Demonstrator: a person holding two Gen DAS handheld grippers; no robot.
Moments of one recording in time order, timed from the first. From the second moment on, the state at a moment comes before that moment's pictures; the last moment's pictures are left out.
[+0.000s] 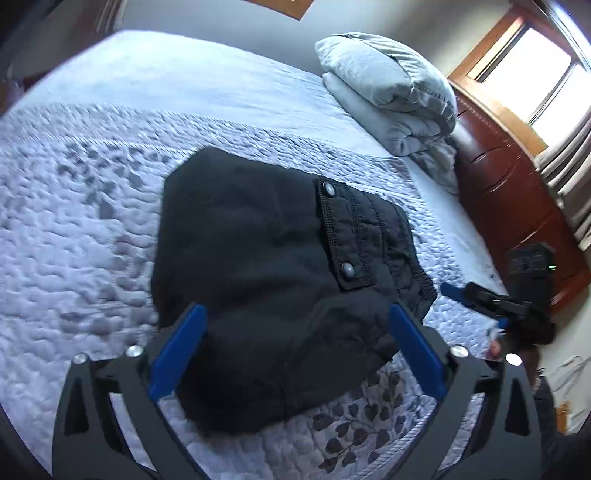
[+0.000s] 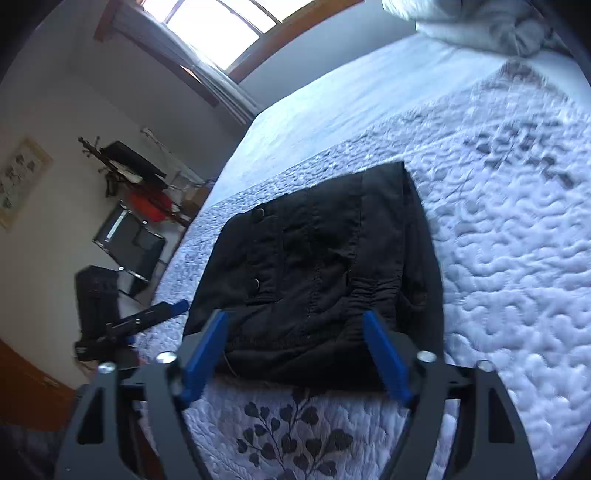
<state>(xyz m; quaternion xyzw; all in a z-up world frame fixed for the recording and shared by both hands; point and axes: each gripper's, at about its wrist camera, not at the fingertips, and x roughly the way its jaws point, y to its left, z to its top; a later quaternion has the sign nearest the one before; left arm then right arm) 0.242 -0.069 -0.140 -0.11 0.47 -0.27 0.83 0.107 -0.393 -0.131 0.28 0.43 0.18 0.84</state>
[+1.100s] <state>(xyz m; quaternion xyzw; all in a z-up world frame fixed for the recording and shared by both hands) 0.080 -0.051 -0.030 -0.03 0.43 -0.15 0.89 -0.034 -0.333 -0.020 0.16 0.43 -0.02 0.89</state>
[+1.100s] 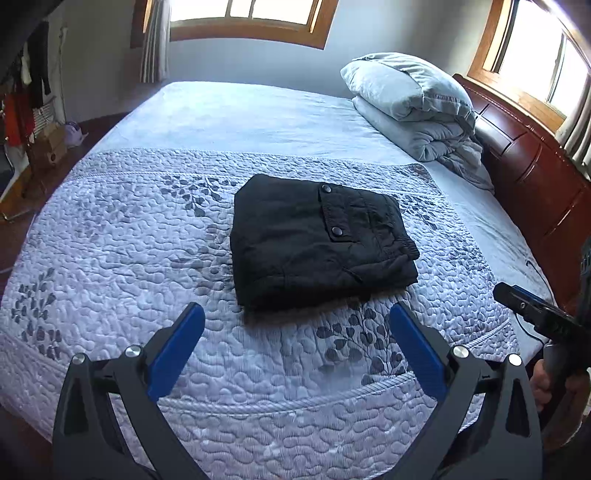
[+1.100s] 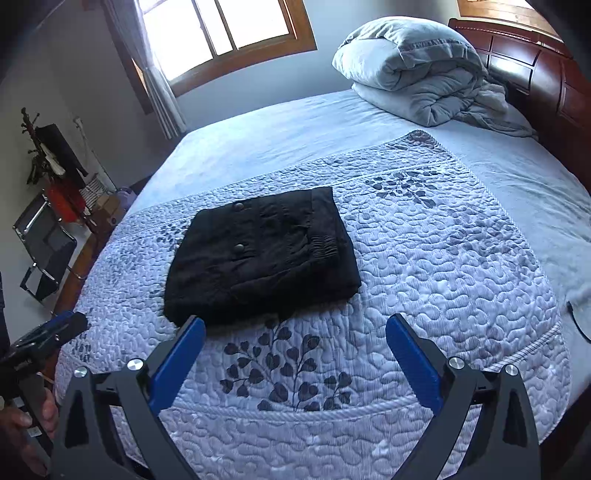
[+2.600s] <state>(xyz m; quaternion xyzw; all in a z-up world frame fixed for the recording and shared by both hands) -0.004 -0.057 0.018 0.03 0.40 -0.12 0.91 -0.108 -0.295 0.033 0.10 0.40 -0.02 0.91</state>
